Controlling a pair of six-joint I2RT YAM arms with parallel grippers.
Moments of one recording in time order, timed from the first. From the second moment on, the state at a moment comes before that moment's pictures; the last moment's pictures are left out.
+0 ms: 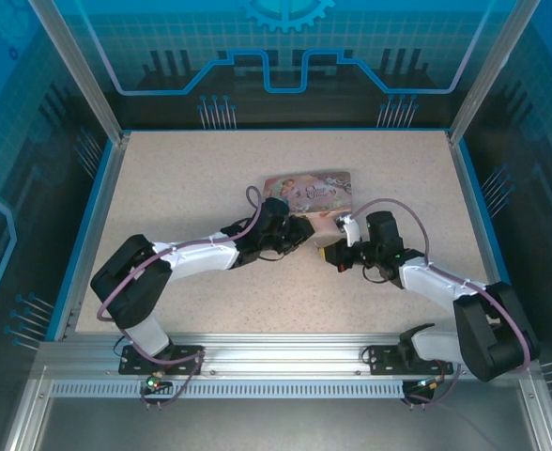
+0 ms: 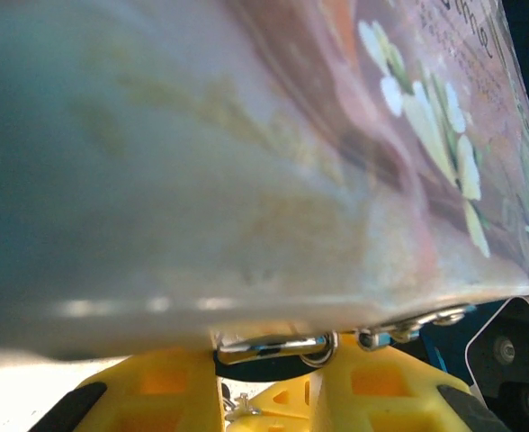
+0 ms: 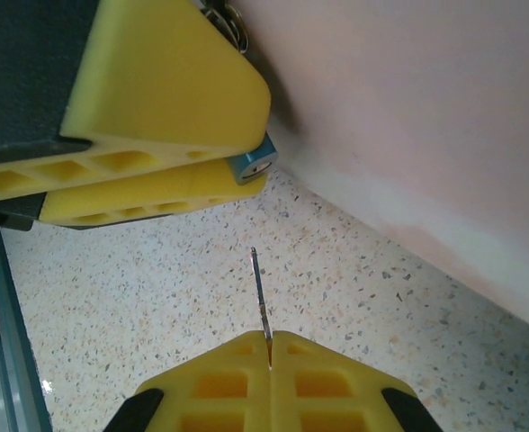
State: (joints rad) left arm -0.76 1.68 0.96 0.13 0.17 -1.30; right arm 0.33 1.27 0.50 0.06 -0.63 0.15
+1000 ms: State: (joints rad) left arm -0.75 1.68 0.96 0.13 0.17 -1.32; right arm 0.37 1.32 0.55 0.10 -0.54 0.11
